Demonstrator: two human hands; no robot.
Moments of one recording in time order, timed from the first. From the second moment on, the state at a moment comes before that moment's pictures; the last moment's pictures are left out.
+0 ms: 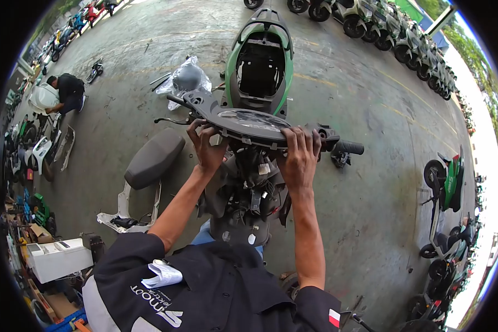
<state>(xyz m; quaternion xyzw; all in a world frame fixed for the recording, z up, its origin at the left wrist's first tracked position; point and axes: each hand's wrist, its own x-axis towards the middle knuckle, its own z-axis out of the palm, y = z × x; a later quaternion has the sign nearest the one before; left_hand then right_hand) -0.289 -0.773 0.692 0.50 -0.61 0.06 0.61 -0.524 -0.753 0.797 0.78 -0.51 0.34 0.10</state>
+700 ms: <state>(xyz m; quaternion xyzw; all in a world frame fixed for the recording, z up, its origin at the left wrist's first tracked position) -0.245 -0.798 0.780 0.44 -0.80 0.09 0.39 -0.536 -0.767 0.775 0.78 -0.47 0.39 0.12</state>
